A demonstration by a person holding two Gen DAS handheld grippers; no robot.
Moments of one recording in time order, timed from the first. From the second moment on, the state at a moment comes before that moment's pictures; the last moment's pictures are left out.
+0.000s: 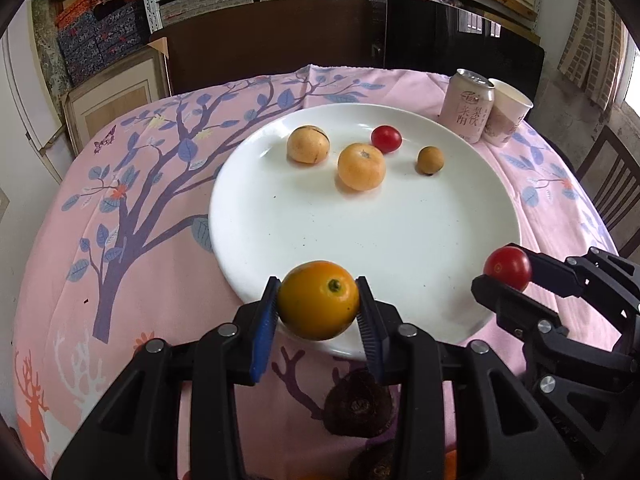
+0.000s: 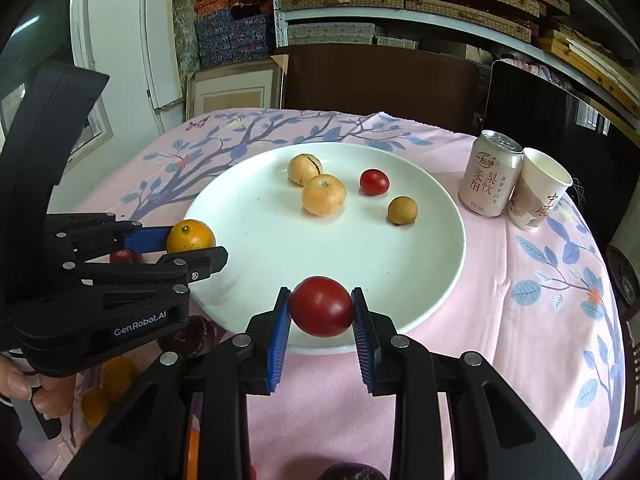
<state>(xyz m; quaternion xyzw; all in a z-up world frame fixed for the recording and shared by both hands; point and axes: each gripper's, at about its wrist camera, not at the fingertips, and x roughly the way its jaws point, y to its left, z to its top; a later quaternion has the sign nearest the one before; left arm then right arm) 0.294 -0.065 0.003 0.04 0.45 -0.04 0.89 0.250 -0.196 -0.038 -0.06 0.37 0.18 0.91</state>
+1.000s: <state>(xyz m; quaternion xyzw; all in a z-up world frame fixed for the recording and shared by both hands) 0.142 -0.026 0.017 0.02 0.41 -0.03 0.91 0.109 -0.249 -0.041 -0.01 0.38 0.15 0.91</state>
